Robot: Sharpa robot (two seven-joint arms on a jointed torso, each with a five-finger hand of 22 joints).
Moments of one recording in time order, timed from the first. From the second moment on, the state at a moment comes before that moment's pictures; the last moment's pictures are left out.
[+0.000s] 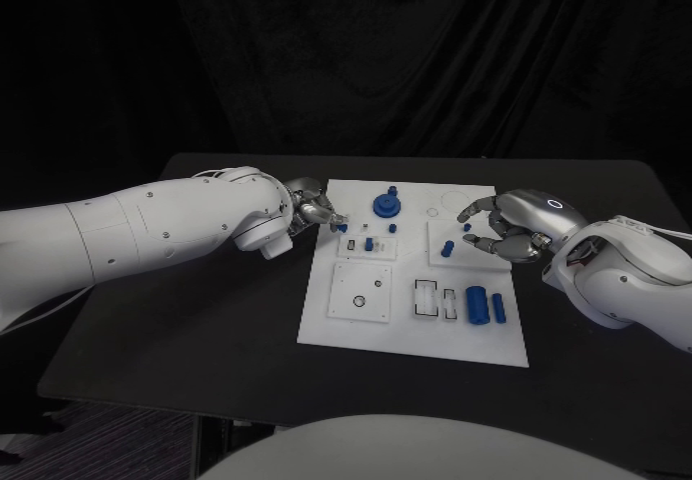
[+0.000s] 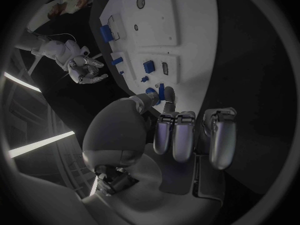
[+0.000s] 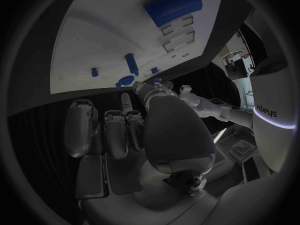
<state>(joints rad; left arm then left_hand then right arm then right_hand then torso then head) 1.33 -0.68 -0.21 1.32 -0.81 -0.11 -0.33 1.15 -0.11 0.56 0.13 0.29 1.00 0.04 0.23 1.19 1.46 -0.03 1.57 1.31 1.47 -0.08 1.57 1.31 0.01 1.47 0.03 1.50 1.31 1.29 -0.99 -0.25 1.65 -1.52 -0.48 -0.07 1.36 -0.07 0.33 0.14 0.28 0.69 0.13 0.34 0.20 1.46 0.02 1.48 1.31 1.47 -0.04 1.51 1.31 0.05 1.45 0.06 1.33 1.31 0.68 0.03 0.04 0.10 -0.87</state>
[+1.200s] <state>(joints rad) 1.29 -0.68 -0.21 1.38 -0.96 -0.16 -0.33 1.15 -0.09 0.50 0.13 0.37 1.00 0.04 0.23 1.20 1.46 -0.03 1.57 1.31 1.47 -0.08 1.57 1.31 0.01 1.47 0.03 1.50 1.31 1.29 -0.99 -0.25 1.65 -1.51 -0.47 -0.07 1.36 -0.07 0.33 0.14 0.28 0.69 0.13 0.34 0.20 1.46 0.02 1.48 1.31 1.47 -0.04 1.51 1.31 0.05 1.45 0.06 1.33 1.31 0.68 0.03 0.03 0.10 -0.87</state>
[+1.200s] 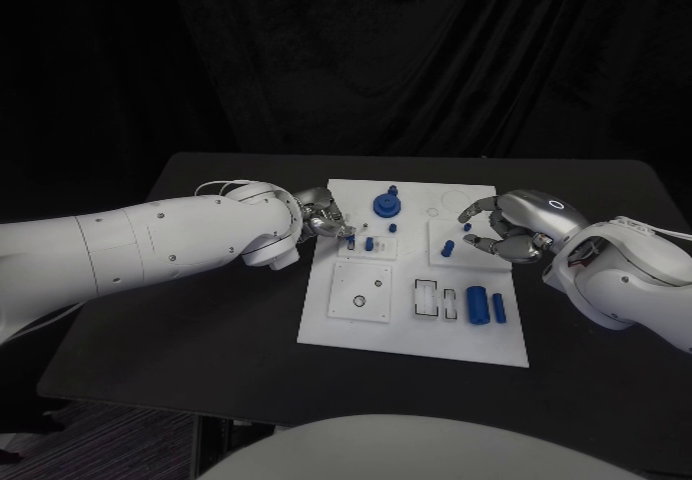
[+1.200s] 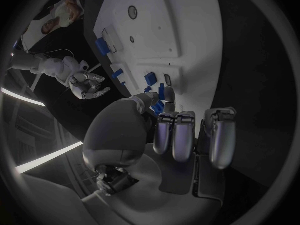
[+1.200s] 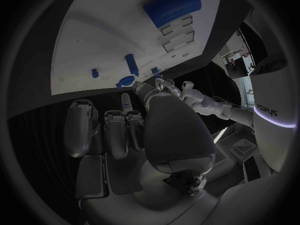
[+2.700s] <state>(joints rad) 1.28 -0.67 -0.21 1.37 -1.02 -0.16 -0.35 1.15 -0.08 0.49 0.13 0.37 1.01 0.04 0.23 1.20 1.46 -0.03 1.57 1.31 1.47 -0.08 1.57 1.31 0.01 1.47 0.03 1.50 1.31 1.29 -1.00 -0.25 1.66 -1.51 -0.47 -0.07 1.36 -0.07 0.33 0.14 0.28 0.70 0.12 0.34 0.20 1.46 0.02 1.48 1.31 1.47 -0.04 1.51 1.31 0.05 1.45 0.06 1.33 1.31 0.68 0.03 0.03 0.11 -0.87</state>
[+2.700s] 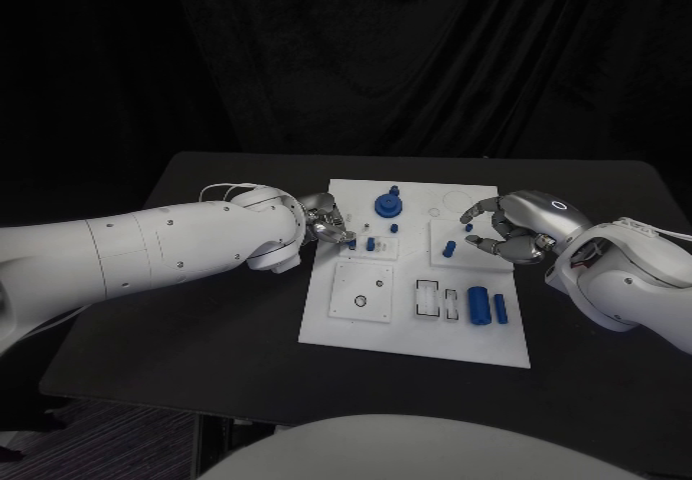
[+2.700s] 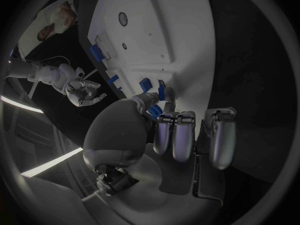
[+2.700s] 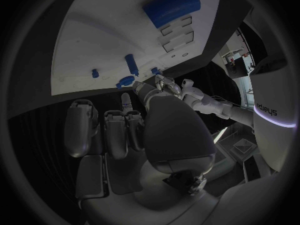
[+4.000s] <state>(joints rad) 1.27 -0.68 -0.21 1.39 -1.02 -0.15 -0.35 1.16 -0.08 0.49 0.14 0.38 1.01 0.04 0.22 1.20 1.46 -0.03 1.57 1.31 1.47 -0.08 1.57 1.31 0.01 1.47 0.03 1.50 1.31 1.29 -1.00 -0.25 1.65 -1.51 -0.47 -0.07 1.36 -0.07 0.33 0.14 0.28 0.70 0.12 0.34 0.20 1.46 0.02 1.48 1.31 1.47 -0.04 1.51 1.31 0.05 1.45 0.06 1.33 1.31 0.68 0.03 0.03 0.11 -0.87</state>
